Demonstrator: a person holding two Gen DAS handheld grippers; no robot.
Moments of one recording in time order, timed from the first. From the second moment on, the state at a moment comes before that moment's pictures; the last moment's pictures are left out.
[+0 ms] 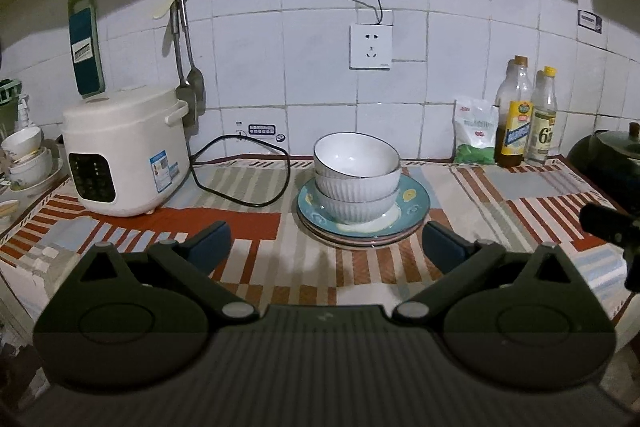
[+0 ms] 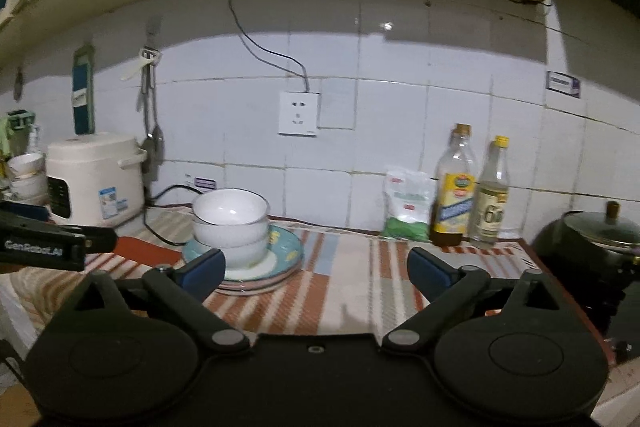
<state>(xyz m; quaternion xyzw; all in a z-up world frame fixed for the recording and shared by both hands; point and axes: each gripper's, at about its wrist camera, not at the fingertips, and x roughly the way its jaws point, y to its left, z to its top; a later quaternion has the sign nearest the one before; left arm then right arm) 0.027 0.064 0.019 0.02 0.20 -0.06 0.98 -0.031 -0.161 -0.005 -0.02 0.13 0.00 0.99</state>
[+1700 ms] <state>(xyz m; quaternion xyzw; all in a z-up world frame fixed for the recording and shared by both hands) -0.022 0.046 0.009 0.05 0.20 -0.01 0.98 -0.080 -0.173 -0.008 -0.02 0.15 -0.08 0.99</state>
